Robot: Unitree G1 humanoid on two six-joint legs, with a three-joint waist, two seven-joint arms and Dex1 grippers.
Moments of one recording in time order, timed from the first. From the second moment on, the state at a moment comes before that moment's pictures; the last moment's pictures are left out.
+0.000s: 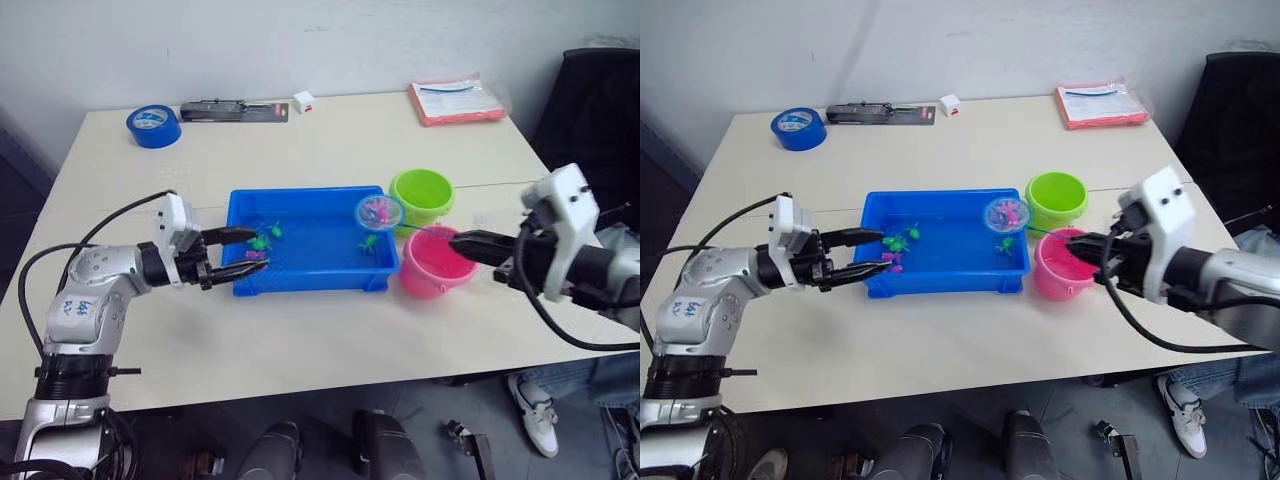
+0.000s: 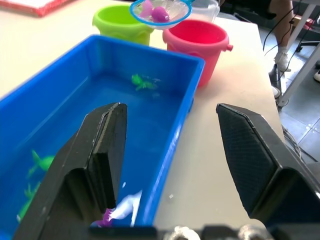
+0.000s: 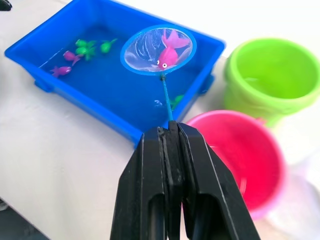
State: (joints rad) left arm -0.47 0.68 0.12 0.04 -0.50 0.35 -1.12; right arm -0.24 -1.13 -0.47 -0.60 1.32 1.11 0.21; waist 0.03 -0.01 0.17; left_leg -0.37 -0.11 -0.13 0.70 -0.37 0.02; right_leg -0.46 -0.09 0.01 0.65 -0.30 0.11
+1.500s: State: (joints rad) left arm -0.75 0.58 -0.01 0.44 -0.38 0.19 -1.33; right arm 0.41 -1.13 -0.50 -0.76 -0.30 0.18 0.58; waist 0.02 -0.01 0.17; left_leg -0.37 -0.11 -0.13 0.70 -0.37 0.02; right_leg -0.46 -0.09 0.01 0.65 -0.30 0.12
